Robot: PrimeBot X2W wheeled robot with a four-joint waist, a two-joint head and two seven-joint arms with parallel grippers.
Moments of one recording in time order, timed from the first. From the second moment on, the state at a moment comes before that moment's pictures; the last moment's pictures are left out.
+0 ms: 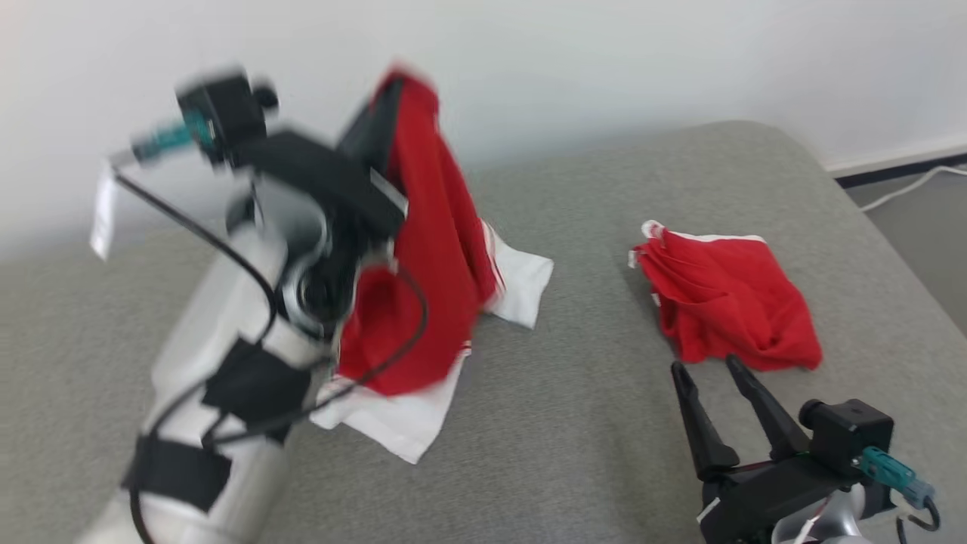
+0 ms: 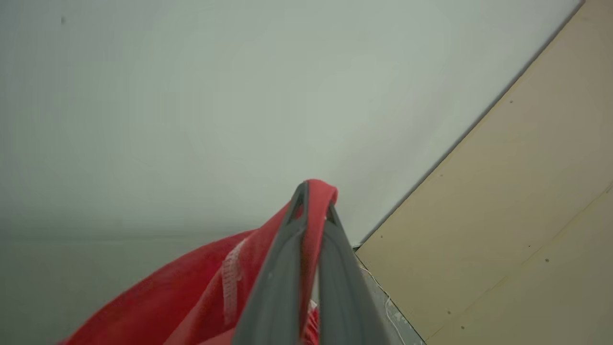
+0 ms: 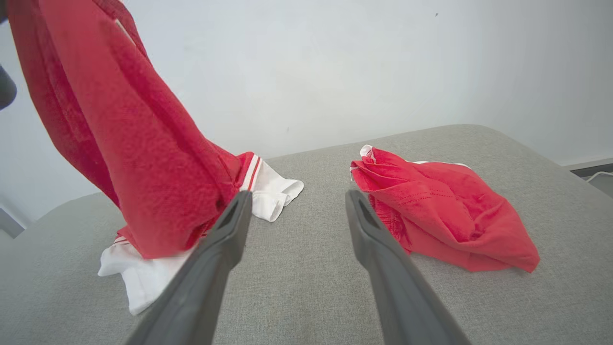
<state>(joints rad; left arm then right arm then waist) -0.93 0.02 -0.49 0.67 -0.96 -0.06 0.02 0.01 -0.13 0.16 -0.06 0.40 -0.04 0.01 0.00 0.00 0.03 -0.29</state>
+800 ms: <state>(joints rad) -0.33 0.21 -0.39 0.47 -0.95 0.04 -0.12 0.05 -0.14 0.15 -0.10 0.40 -0.06 0.01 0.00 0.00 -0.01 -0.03</state>
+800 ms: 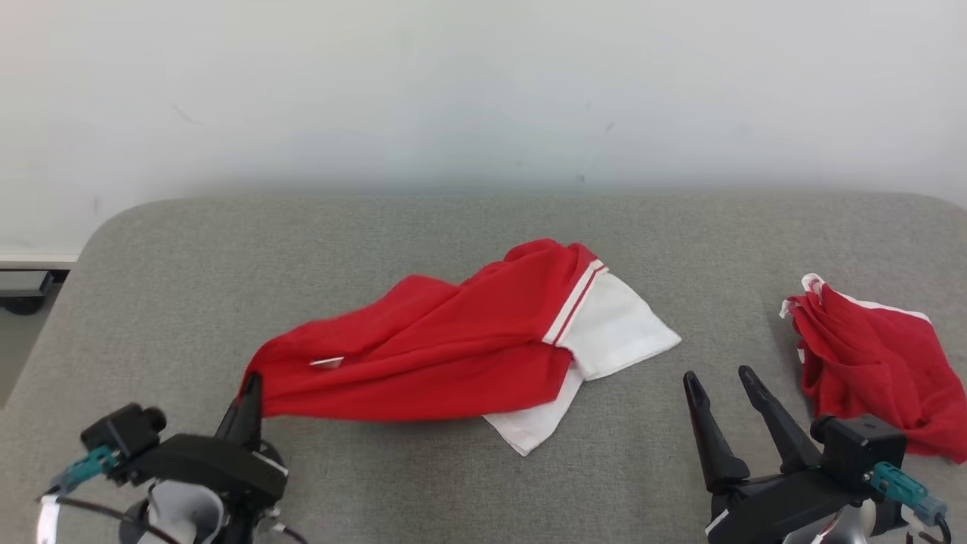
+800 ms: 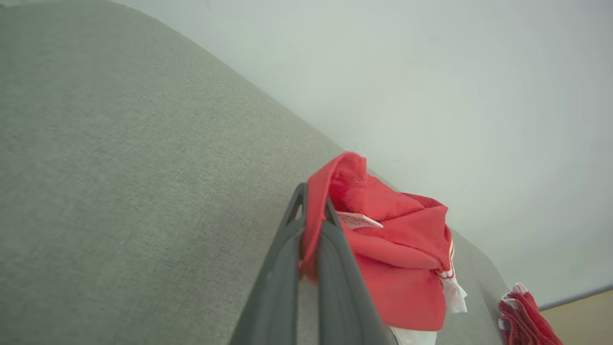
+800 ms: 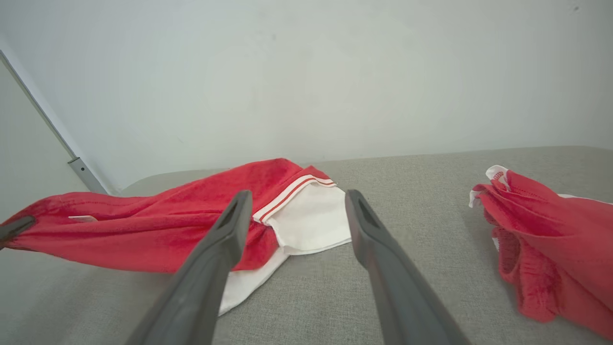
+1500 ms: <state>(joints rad) -0.20 0.25 -0.32 0.50 -0.97 0.09 -0.16 0.03 -0.14 0.15 -0.10 0.40 -0.06 0.03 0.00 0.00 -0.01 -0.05</state>
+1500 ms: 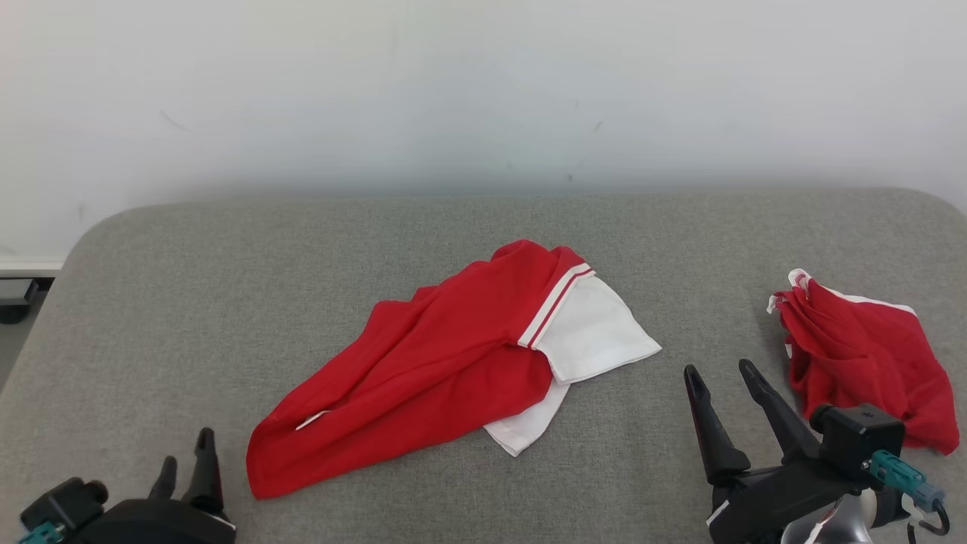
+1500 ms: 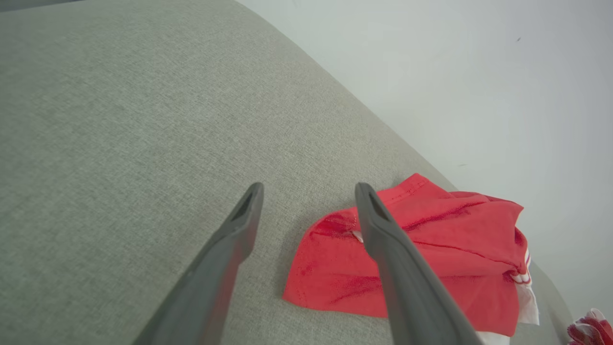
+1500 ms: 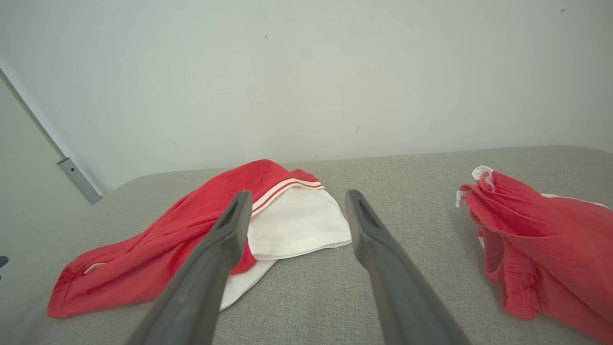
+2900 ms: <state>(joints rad) 0.12 0.32 -0.30 0.10 -0.57 0.12 -0.13 0.12 -0.11 0.01 0.11 0.46 -0.11 -0.04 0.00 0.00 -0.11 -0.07</state>
